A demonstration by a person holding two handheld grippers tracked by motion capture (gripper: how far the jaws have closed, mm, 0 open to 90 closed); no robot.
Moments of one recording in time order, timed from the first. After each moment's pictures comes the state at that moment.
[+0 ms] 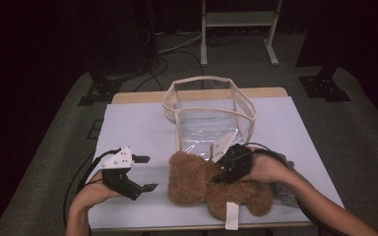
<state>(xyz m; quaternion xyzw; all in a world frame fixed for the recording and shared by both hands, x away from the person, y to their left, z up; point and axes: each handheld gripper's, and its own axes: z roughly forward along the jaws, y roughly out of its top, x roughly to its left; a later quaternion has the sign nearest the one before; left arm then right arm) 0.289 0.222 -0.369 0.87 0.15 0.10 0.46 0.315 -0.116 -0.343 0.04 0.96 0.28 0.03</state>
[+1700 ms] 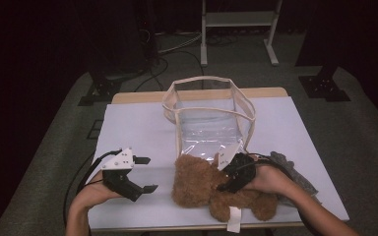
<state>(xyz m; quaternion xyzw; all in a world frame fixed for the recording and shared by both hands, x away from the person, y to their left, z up) 0.288 0.221 -0.370 0.88 0.14 0.09 0.45 0.315 -0.132 -0.385 0.04 0.95 0.29 0.04</state>
